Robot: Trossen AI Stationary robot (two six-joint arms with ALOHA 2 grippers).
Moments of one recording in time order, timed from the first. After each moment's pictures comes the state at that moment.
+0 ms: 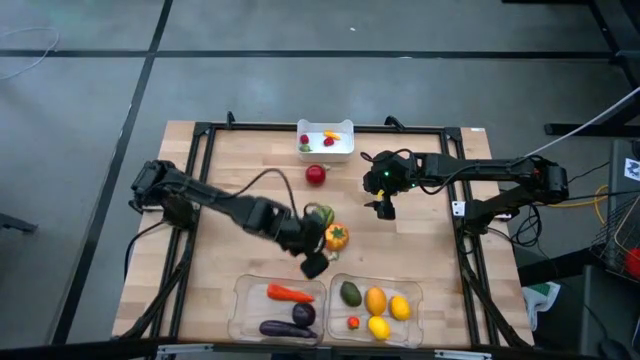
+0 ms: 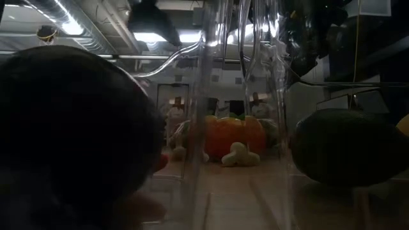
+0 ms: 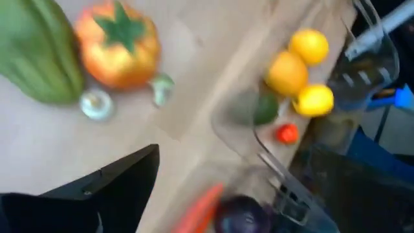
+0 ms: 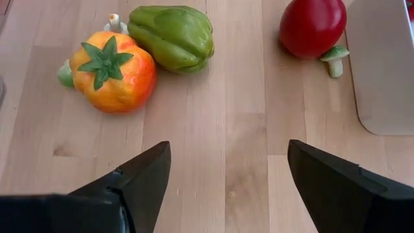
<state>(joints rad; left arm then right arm) -0.28 1.74 1.48 -0.68 -0.03 -0.97 -0.19 1.35 0.97 -0.57 -0.10 -0.22</state>
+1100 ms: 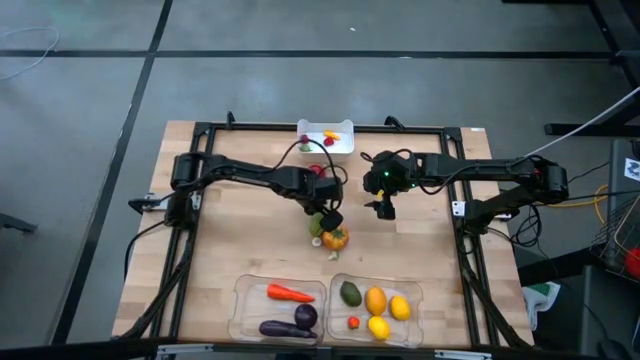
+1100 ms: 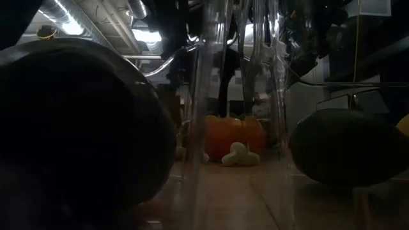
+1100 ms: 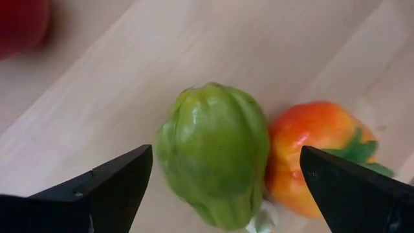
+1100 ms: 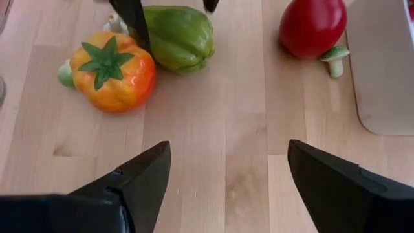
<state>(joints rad) 0.07 1.98 1.48 -0.72 -0.01 -0.73 -0.19 1.35 0.97 -0.57 -0.10 -0.22</state>
